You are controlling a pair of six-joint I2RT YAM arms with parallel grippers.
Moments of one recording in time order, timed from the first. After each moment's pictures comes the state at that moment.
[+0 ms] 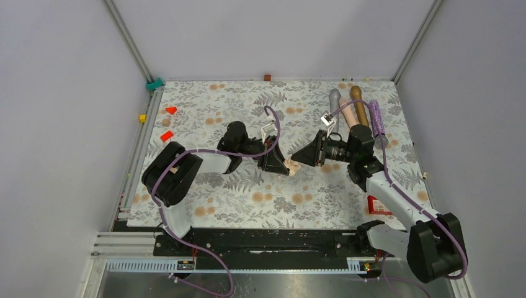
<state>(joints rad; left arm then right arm) -0.60 1.81 0.85 0.98 1.30 -0.68 0.32 1.11 0.60 0.35 -0.96 0.60</state>
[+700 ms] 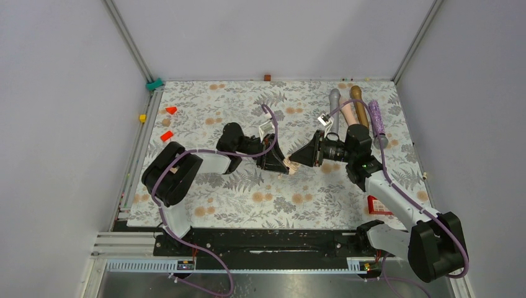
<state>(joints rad) -0.60 1.81 0.84 1.18 1.32 -0.82 0.35 1.12 0.62 0.29 -0.93 0.55</state>
